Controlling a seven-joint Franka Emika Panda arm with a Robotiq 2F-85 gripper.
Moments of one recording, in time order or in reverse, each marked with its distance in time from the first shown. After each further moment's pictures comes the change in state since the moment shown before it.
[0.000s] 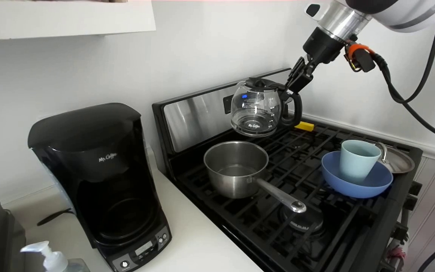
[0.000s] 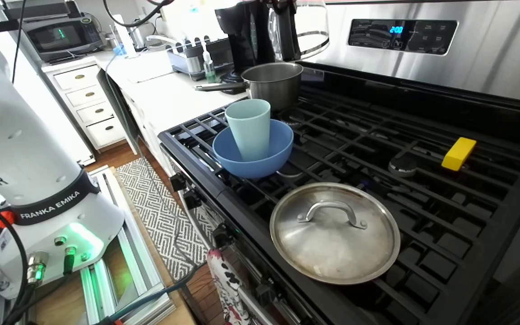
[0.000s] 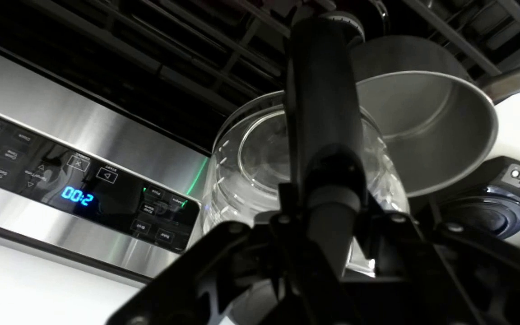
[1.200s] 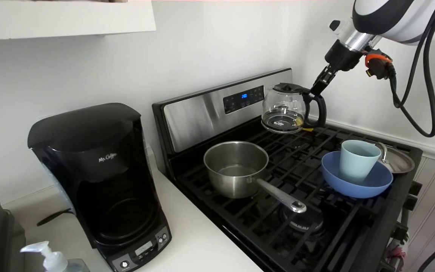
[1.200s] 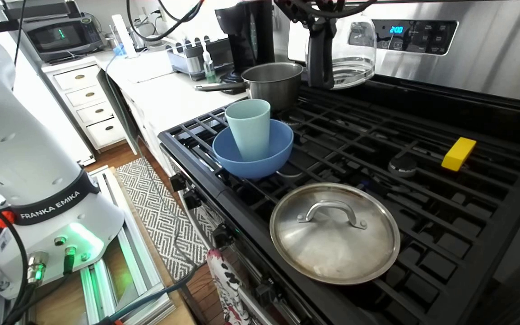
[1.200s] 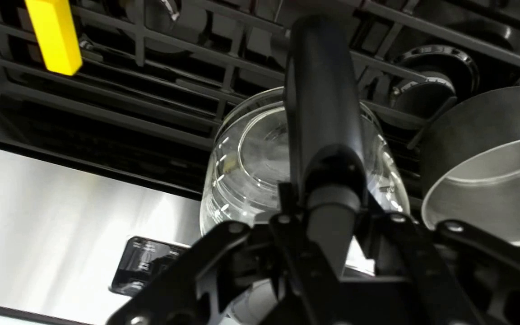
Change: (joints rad) arm -0.114 0.071 -0.095 -0.002 -0.079 0.054 0.125
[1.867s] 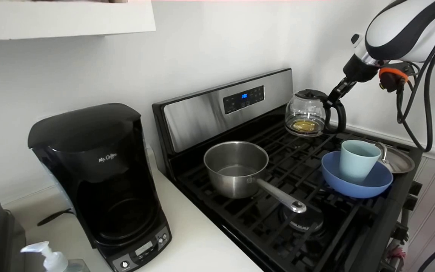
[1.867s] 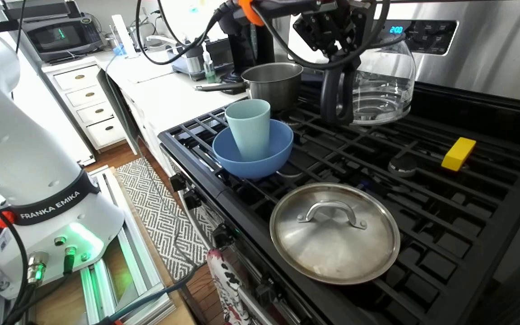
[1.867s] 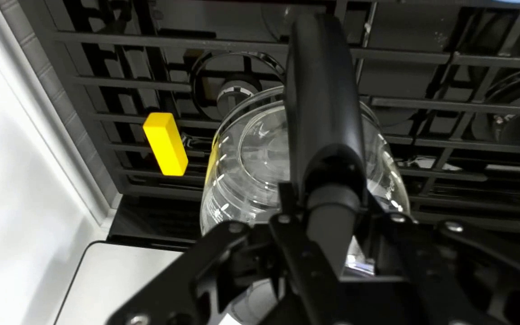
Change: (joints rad) arm -0.102 0.043 -0.040 -0.071 -0.134 0.136 0.235
